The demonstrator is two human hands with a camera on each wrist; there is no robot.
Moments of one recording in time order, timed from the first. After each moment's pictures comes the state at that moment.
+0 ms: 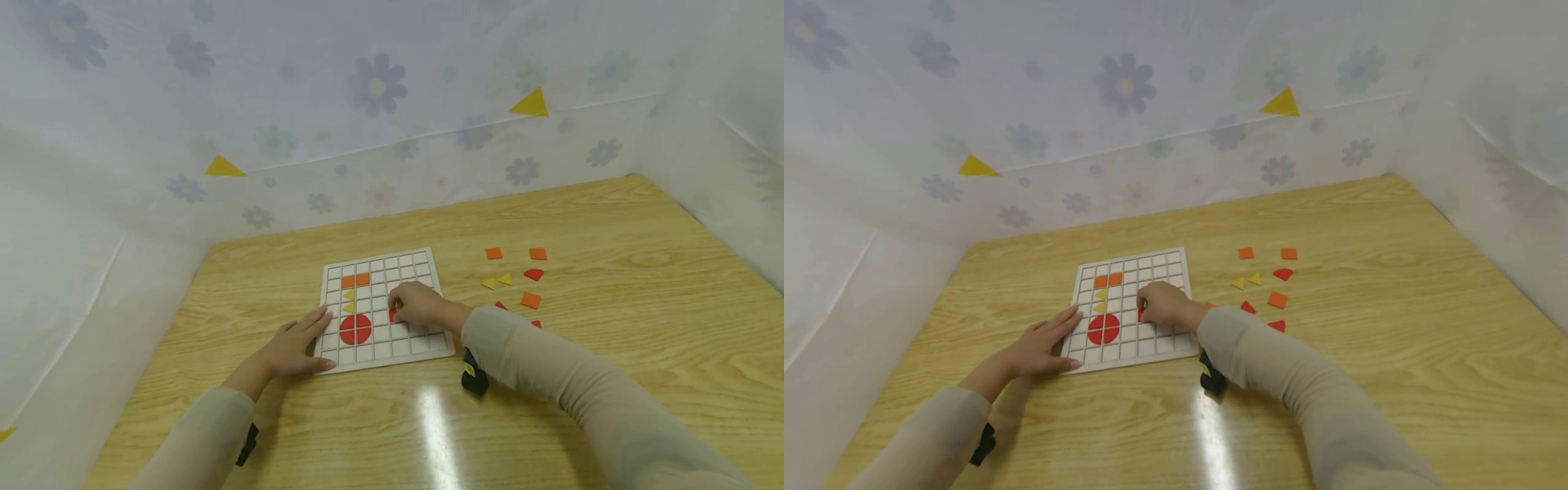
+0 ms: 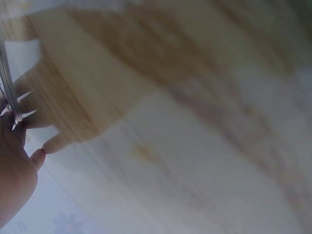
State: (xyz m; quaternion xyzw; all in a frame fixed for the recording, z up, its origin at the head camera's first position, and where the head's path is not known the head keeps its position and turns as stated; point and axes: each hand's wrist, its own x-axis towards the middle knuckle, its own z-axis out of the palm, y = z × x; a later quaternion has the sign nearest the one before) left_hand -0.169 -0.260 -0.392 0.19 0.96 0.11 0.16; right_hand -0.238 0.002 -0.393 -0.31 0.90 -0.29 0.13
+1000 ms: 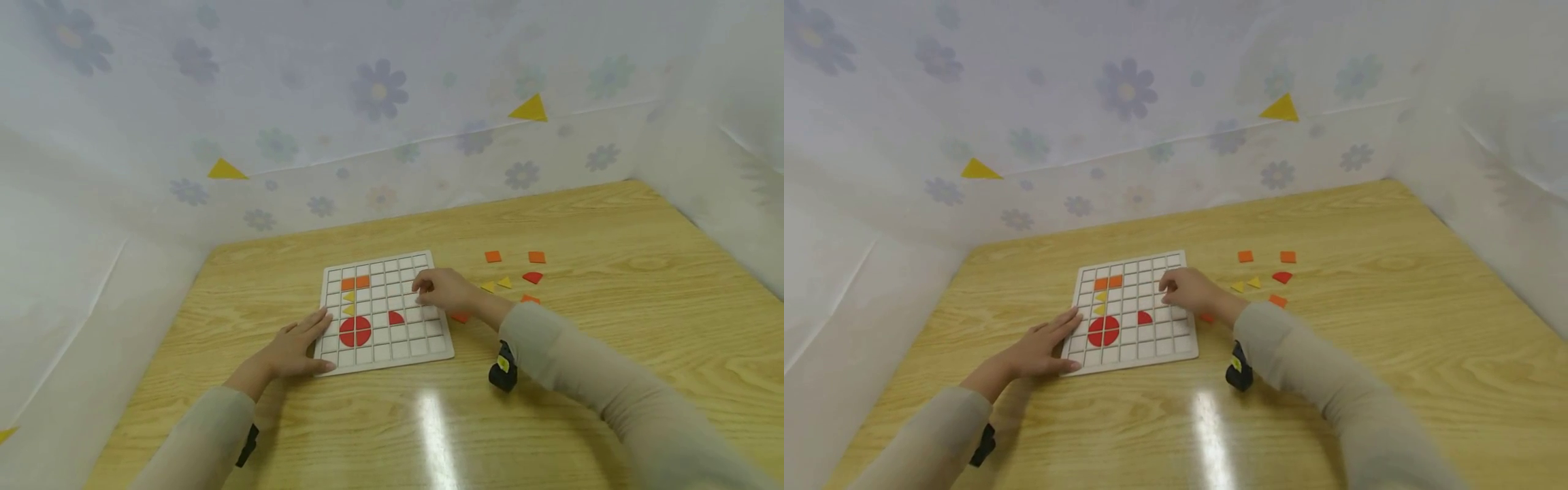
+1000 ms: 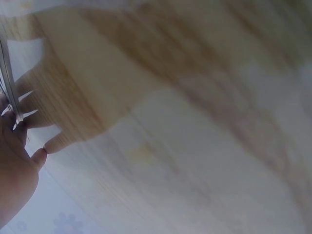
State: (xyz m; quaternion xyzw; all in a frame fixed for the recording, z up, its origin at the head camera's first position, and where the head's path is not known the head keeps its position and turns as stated) left_hand -0.168 -0.260 -0.391 0.19 0.96 0.12 0.16; right_hand -0.243 0.053 -0.374 -0.29 0.86 -0.39 0.13
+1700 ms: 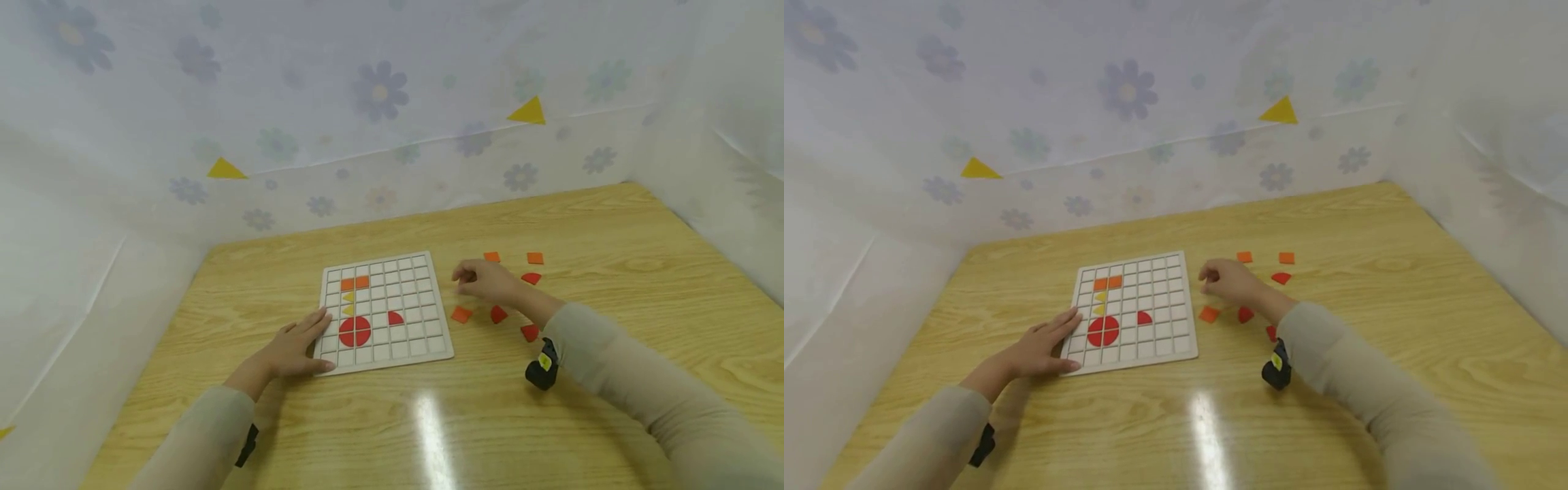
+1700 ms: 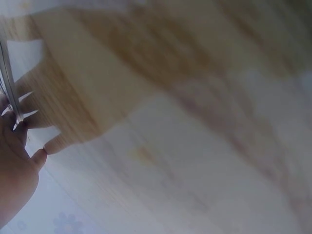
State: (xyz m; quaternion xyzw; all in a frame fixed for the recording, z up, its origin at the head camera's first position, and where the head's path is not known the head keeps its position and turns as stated) left_hand -0.170 -0.258 -0.387 0.20 0.96 0.12 0.15; right_hand -0.243 0.113 -0.364 -0.23 0.87 -0.42 0.13
